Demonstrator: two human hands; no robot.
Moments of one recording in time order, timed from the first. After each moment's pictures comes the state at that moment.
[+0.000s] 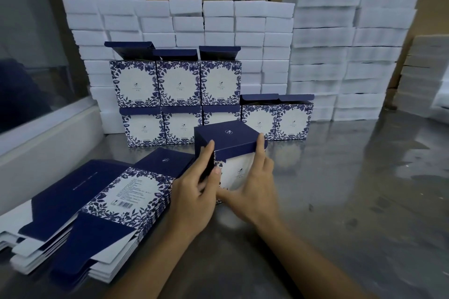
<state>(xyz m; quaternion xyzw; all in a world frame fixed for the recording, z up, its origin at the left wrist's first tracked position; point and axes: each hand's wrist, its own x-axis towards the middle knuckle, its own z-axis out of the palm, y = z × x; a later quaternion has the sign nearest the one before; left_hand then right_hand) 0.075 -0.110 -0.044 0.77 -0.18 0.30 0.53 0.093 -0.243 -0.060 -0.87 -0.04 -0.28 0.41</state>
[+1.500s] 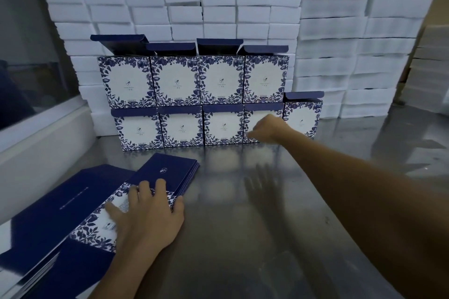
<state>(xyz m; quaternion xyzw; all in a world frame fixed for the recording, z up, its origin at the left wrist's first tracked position) 0.108 -0.045 -0.059 0.99 0.11 0.08 0.07 0.264 -0.305 0.025 -0.99 0.01 -0.04 0.16</state>
